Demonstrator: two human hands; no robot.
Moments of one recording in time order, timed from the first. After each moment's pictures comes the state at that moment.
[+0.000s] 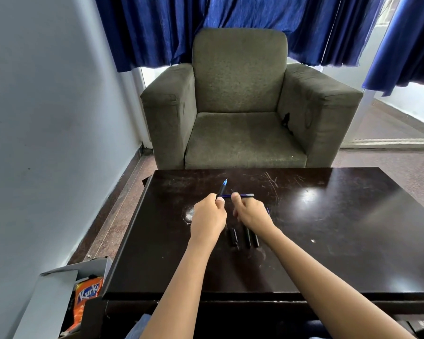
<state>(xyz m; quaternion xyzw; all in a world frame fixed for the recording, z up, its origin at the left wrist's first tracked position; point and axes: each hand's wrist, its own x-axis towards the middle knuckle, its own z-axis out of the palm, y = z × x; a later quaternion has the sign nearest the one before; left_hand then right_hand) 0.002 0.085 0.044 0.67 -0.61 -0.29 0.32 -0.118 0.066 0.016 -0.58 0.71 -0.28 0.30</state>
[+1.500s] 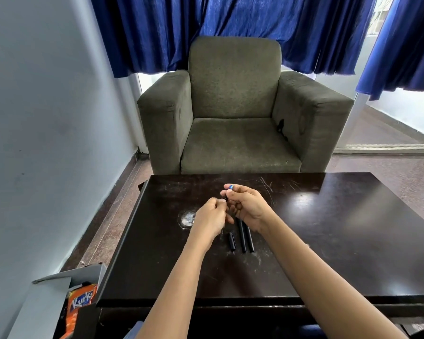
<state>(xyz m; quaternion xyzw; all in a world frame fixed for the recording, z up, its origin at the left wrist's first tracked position) -0.006 0.091 0.059 0.61 -0.54 -0.47 0.34 -0.120 0.065 0.051 -0.35 0.44 -0.53 0.64</state>
